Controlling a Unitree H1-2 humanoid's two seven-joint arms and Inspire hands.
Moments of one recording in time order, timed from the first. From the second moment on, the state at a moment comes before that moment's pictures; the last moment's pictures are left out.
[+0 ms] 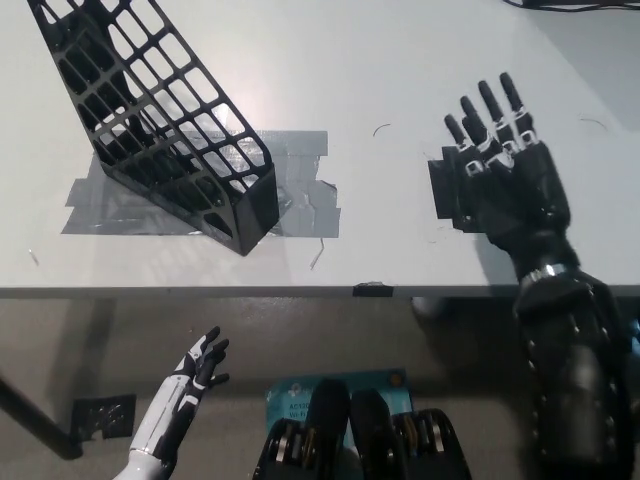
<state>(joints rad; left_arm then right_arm) 0.02 0.16 -0.07 0.06 0.05 -0.12 -0.14 -0.49 0.09 -0.18 -0.04 0.77 0.30 -0.03</state>
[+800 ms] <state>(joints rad) 0.02 0.16 -0.06 0.07 0.05 -0.12 -0.14 0.01 -0.16 0.15 -0.19 0.30 0.11 0.07</state>
